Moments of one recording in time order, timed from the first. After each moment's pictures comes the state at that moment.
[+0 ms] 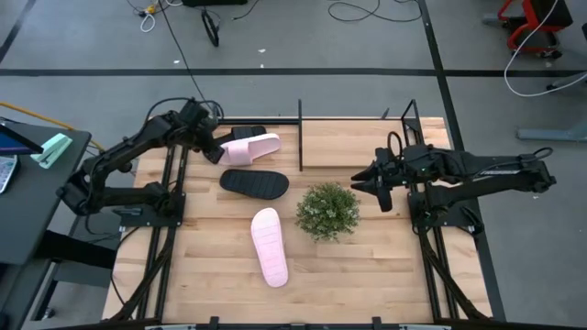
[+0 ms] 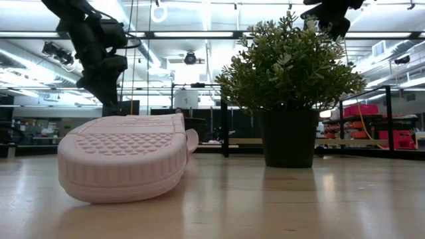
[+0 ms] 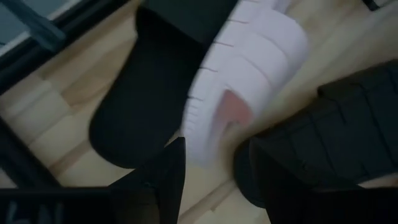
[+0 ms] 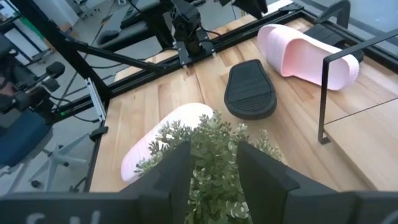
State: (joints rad) left arm 0.89 1.11 0.84 -0.82 0.08 -0.02; right arm 0.00 0.81 0.81 -0.39 -0.01 0.42
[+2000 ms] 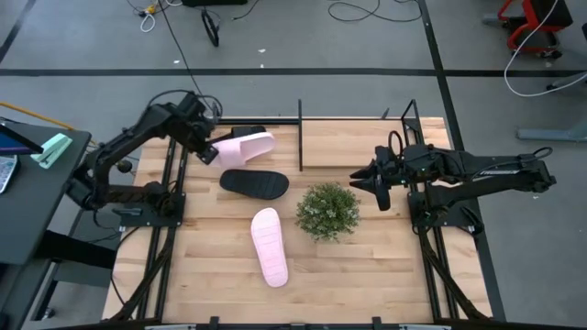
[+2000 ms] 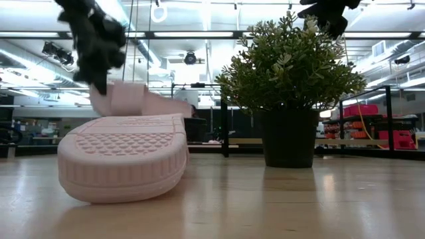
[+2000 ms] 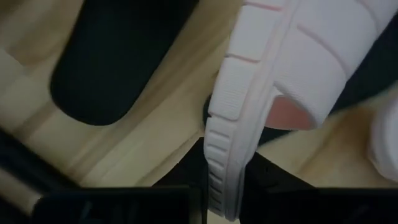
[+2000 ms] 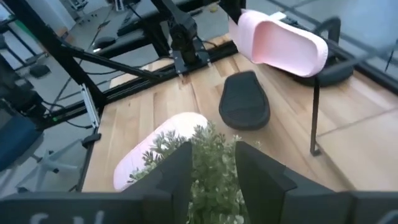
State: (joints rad) left arm 0.94 1.17 1.02 -1.14 0.24 0.11; right arm 0.00 0.81 0.81 -0.35 0.03 0.39
